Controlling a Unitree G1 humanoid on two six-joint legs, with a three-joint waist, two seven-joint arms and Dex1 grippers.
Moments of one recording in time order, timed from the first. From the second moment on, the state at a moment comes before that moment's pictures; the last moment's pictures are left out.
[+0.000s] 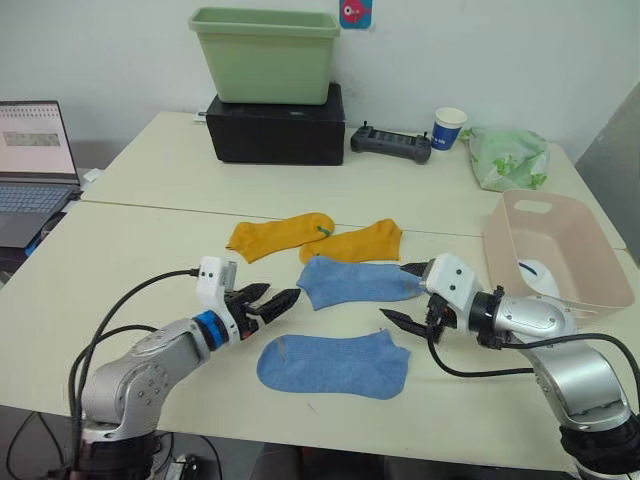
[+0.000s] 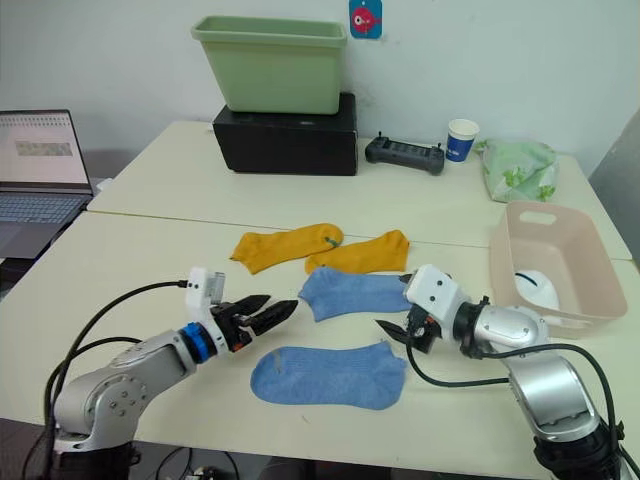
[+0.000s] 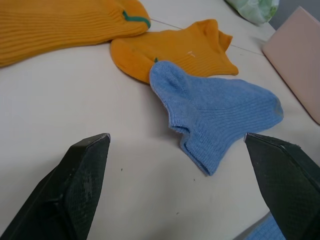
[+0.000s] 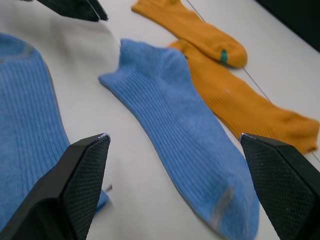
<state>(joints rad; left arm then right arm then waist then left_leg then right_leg) -0.14 0.42 0.20 -0.33 -0.75 0.93 -0.41 -0.23 -0.61 0.12 -0.59 0.08 0.71 0.80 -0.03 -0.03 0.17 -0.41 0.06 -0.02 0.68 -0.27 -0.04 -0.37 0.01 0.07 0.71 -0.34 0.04</state>
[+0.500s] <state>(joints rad) -0.32 0.31 0.07 -0.08 -0.64 0.87 -0.45 -0.23 -0.64 0.14 -0.68 0.15 0.79 0.74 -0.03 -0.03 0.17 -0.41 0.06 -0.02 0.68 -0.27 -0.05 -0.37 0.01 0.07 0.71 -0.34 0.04</state>
